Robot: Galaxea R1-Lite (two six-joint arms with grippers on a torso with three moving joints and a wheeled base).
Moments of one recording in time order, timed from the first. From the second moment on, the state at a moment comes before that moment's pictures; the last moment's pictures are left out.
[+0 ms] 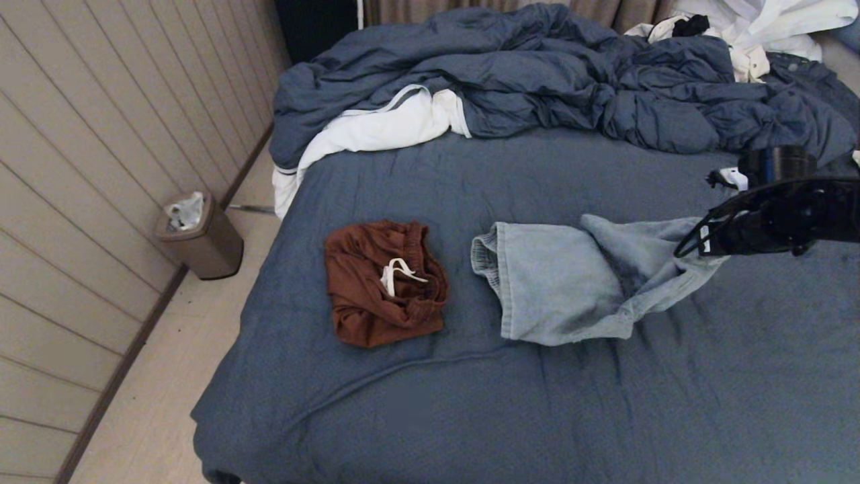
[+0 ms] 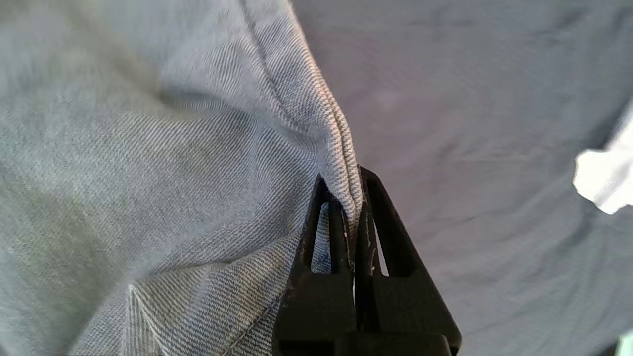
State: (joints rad) left arm 0.00 0.00 0.00 0.00 0.01 -0.11; right arm -0.27 2.06 -1.60 0.10 -0.25 -0.15
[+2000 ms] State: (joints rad) left arm 0.00 0.00 0.00 0.00 0.01 -0.11; right arm -0.31 1.86 -1.23 -0.33 -0.06 -0.31
